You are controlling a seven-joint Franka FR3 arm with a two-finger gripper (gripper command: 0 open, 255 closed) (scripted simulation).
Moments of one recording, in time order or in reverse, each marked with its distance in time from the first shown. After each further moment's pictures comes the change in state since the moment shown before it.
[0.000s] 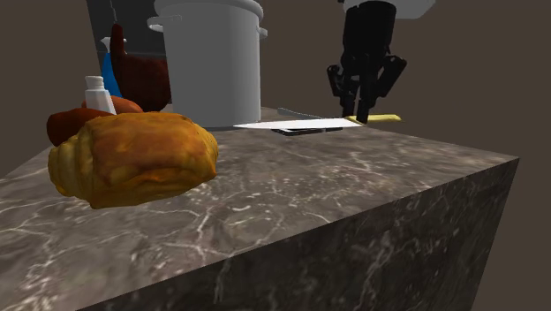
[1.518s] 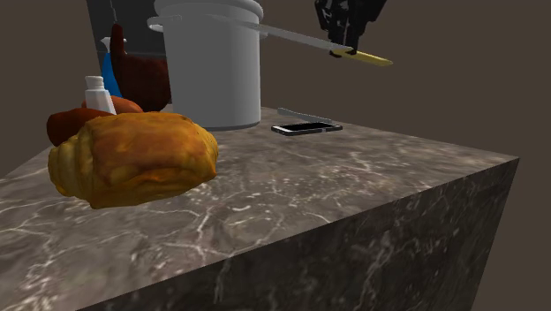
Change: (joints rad) arm 0.017 0.072 0.014 0.378 0.020 -0.303 0.056
